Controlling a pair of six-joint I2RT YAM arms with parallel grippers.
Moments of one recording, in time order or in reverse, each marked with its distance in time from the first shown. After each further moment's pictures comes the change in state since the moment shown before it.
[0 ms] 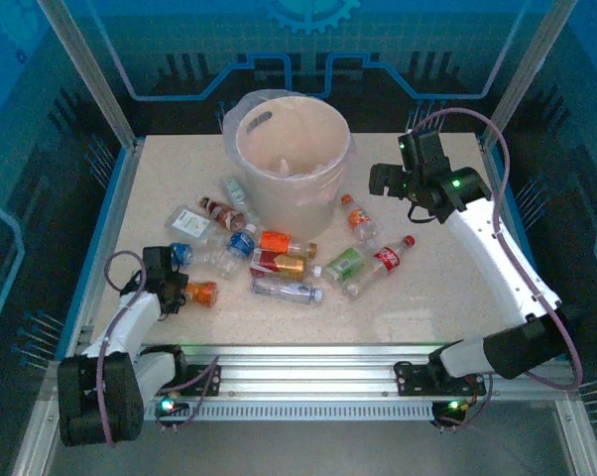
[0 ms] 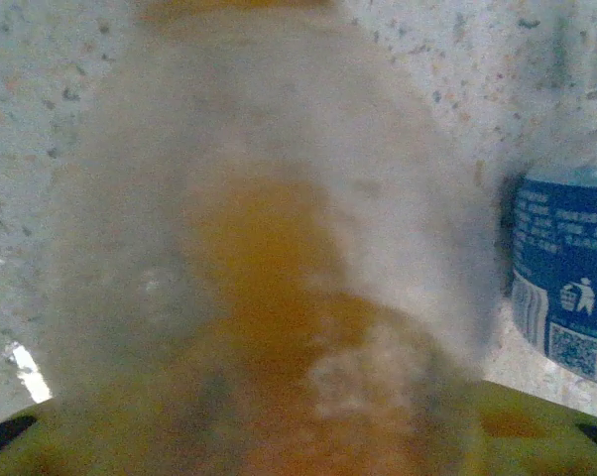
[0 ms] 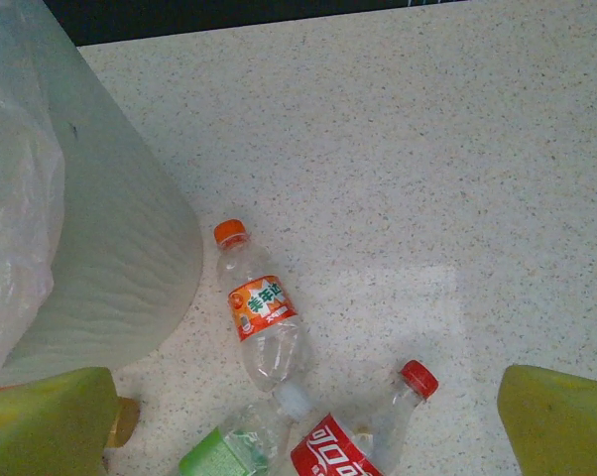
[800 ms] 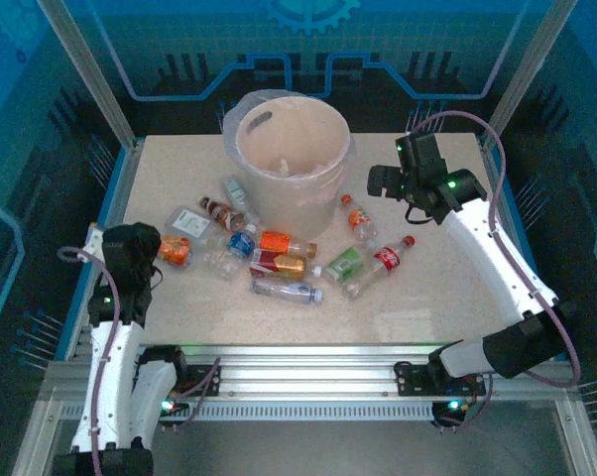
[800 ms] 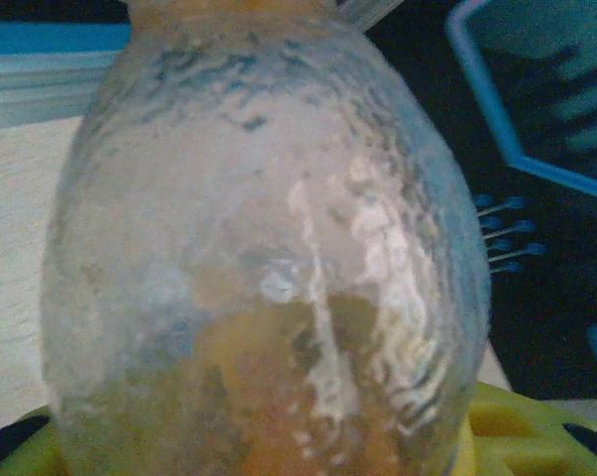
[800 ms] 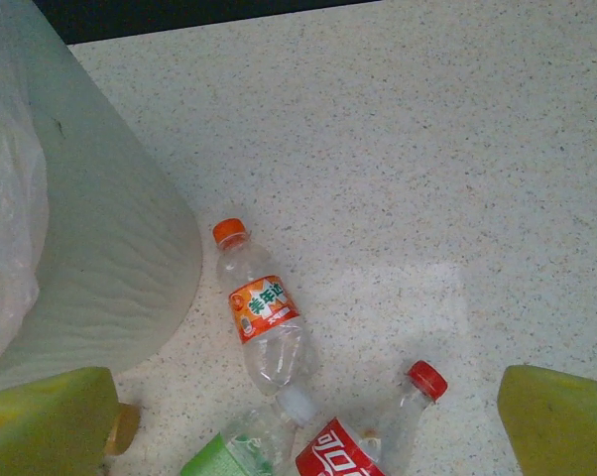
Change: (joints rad) left arm 0.002 -0.322 0.335 -0.047 -0.114 0.240; right arm 0.000 0.005 -0.037 0.036 0.000 0.022
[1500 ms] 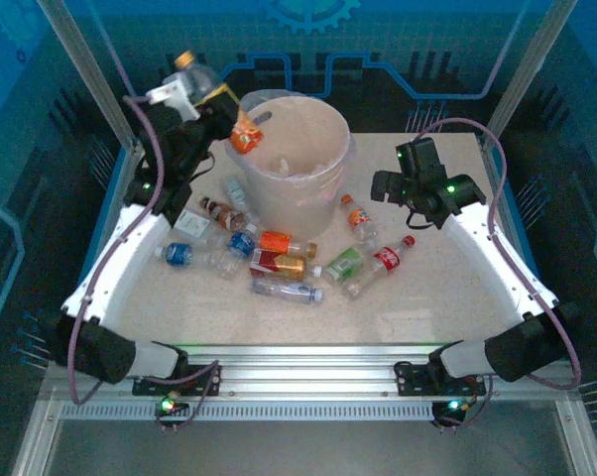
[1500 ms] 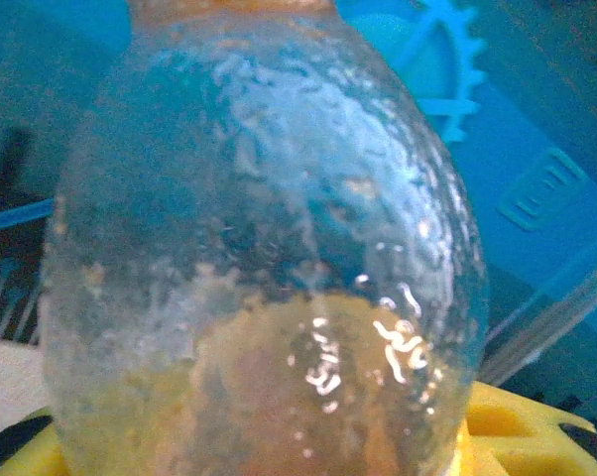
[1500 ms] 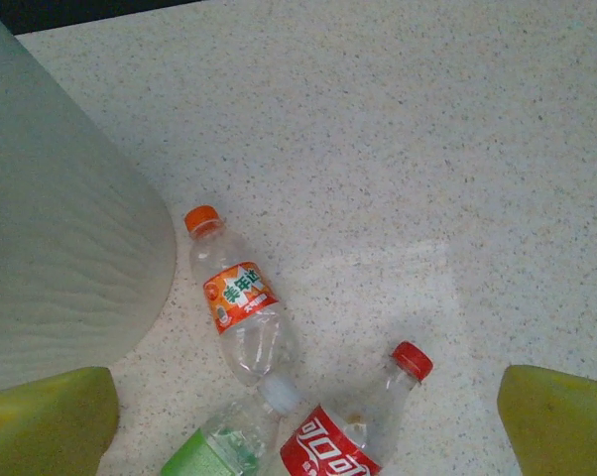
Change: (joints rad) left arm -0.418 0.713 0.752 0.503 0.227 0.451; right arm -0.009 -0.021 -0.065 0.005 0.028 0.039
